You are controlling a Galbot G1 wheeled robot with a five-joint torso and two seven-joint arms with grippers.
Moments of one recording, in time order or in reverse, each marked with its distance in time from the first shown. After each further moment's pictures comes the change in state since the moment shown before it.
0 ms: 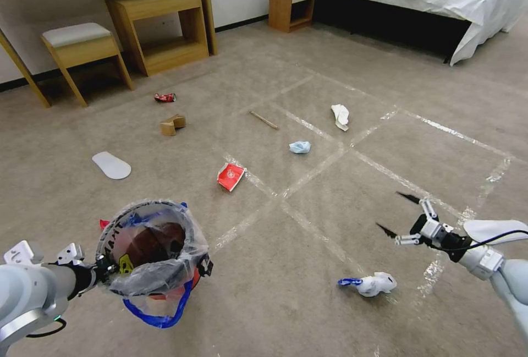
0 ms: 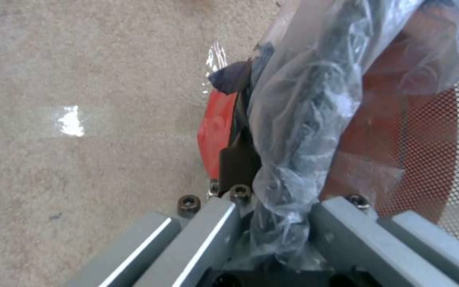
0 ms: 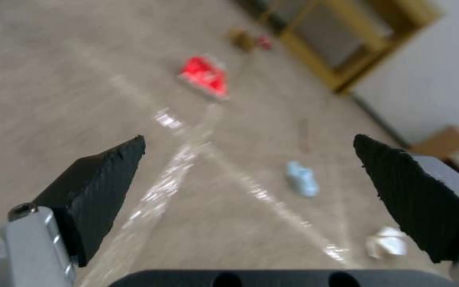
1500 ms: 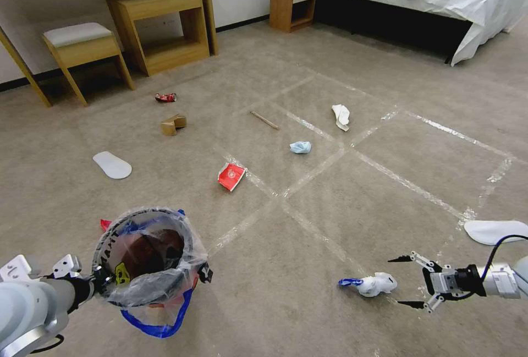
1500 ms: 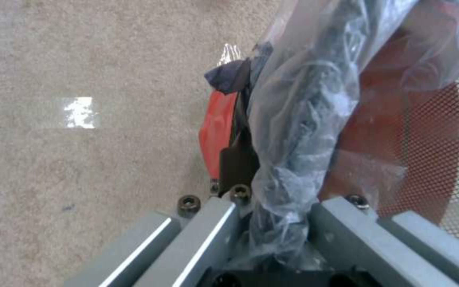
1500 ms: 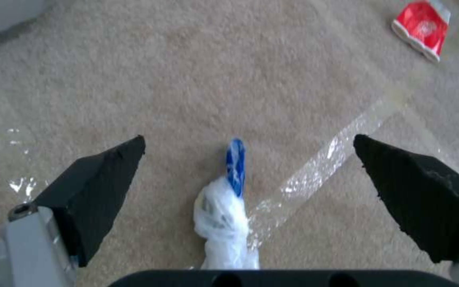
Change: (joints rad) left arm 0.055 -0.063 -0.012 -0.038 0.088 0.000 0.020; right arm 0.025 -0.281 -0.315 -0.105 0.033 0.086 -0.199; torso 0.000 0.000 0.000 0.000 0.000
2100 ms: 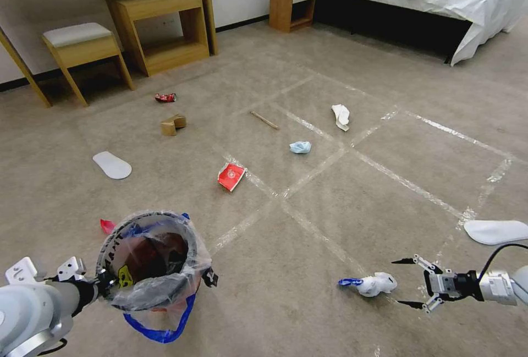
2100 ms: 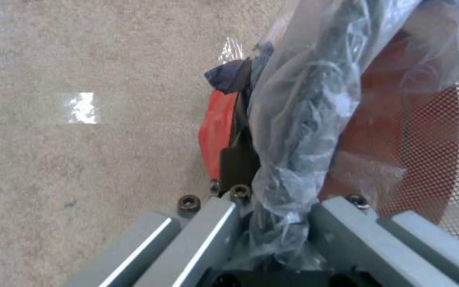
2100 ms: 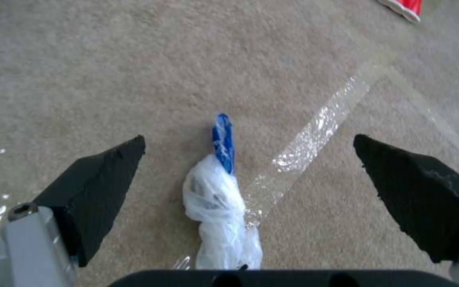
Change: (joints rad) left arm 0.011 -0.010 0.021 -0.008 0.036 0.000 0.011; right arm 0.051 0.075 -0.020 -0.102 -0.020 -0.024 0.036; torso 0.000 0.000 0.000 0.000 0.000
